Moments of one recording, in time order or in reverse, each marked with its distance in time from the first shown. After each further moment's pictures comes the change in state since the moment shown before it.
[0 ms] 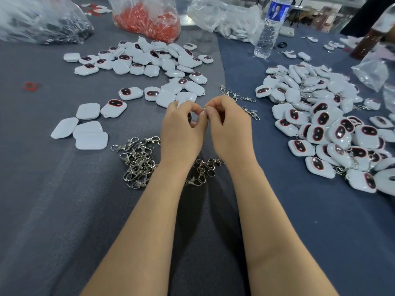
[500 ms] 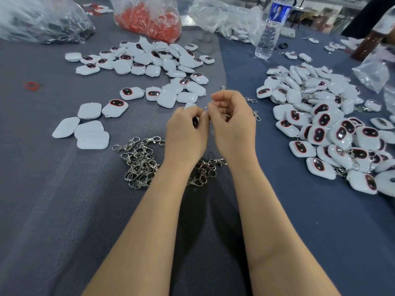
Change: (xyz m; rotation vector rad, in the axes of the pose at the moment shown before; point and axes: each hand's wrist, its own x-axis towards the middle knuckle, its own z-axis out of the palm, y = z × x) left_hand 0.001 0.003 0.001 -0.010 -0.077 -0.054; right_hand -0.001 -0.006 0.001 0.300 0.092 0.038
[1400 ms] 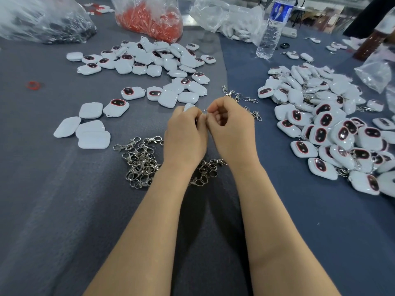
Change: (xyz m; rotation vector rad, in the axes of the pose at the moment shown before) left_hand -0.003 0.002 -0.003 0.168 0.027 0.057; right_hand 0.004 0.013 -0.002 -0.248 -0.097 -0.071
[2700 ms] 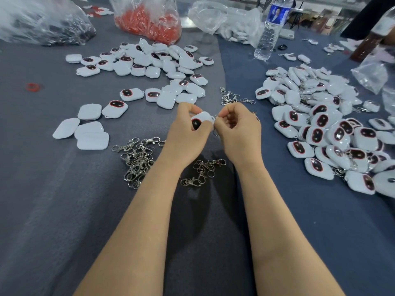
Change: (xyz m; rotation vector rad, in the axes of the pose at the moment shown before) left_hand 0.001 -0.001 -0.003 -0.413 -0.185 -0.142; right_hand 0.000 0.013 -0.010 0.081 0.052 0.135
